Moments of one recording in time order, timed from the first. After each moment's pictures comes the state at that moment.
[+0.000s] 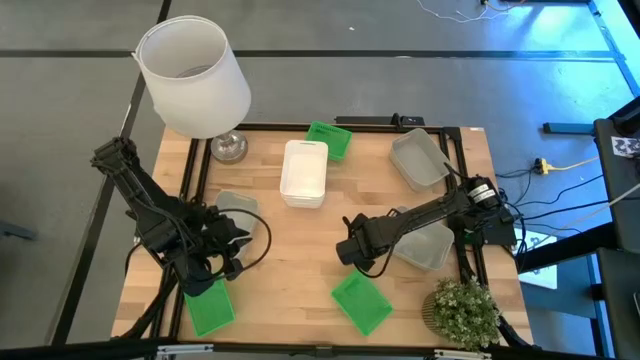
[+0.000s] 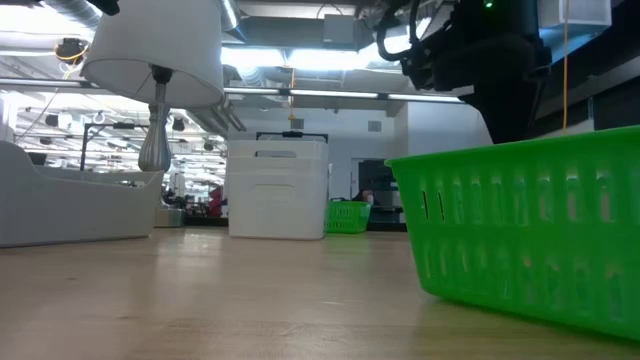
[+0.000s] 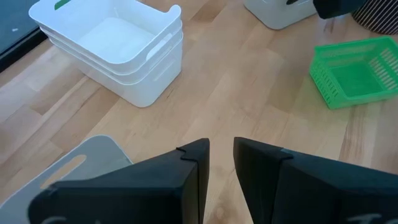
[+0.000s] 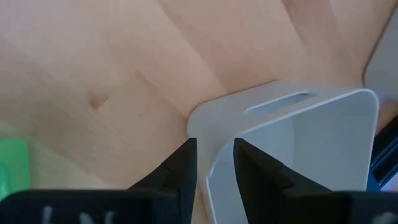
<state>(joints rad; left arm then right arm) -0.85 1.22 1.09 -1.03 -0.85 -1.22 0.34 1.95 1.55 -1.41 0.17 1.09</state>
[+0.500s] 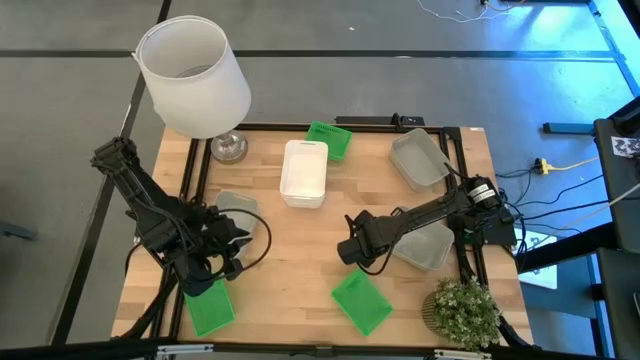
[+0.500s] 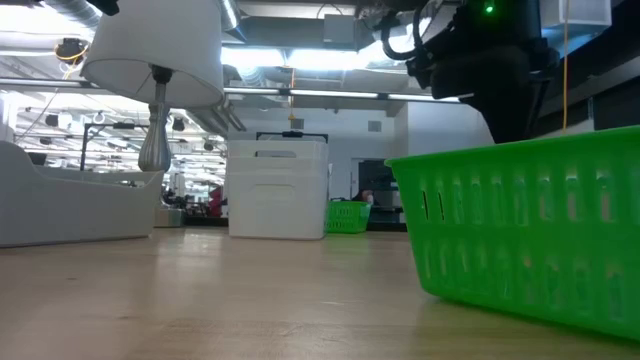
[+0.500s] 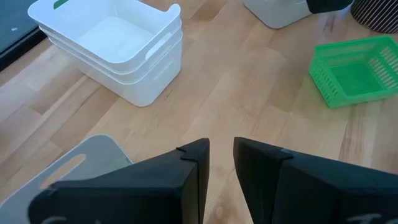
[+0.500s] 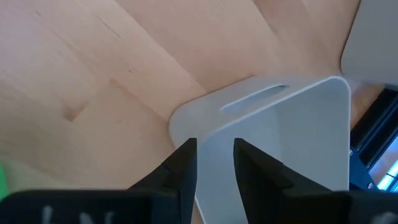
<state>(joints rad) -0.85 1.22 1.09 -1.03 -0.85 -1.22 0.34 1.95 1.55 -1.46 0.20 1.17</state>
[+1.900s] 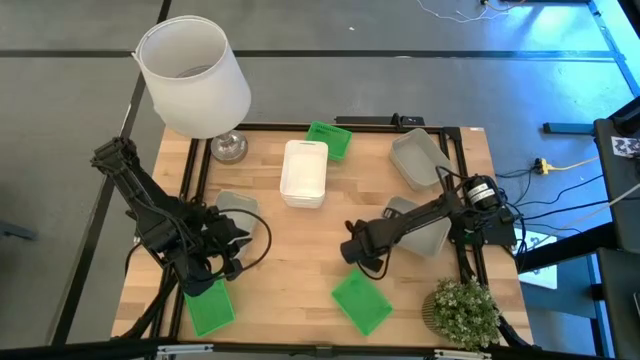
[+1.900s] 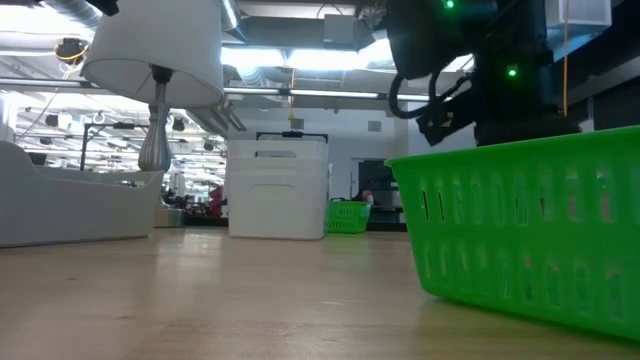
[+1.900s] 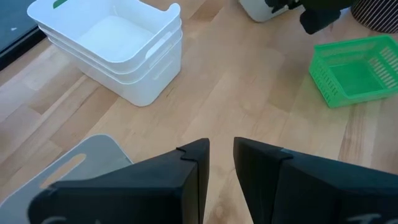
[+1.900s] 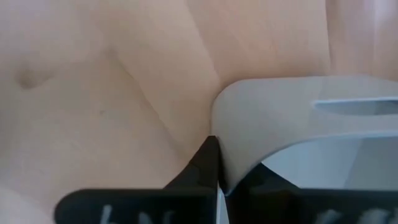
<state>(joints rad) -0.85 1.22 1.09 -1.03 -0.85 -1.22 0.32 1.95 1.34 -1.24 0.19 0.83</state>
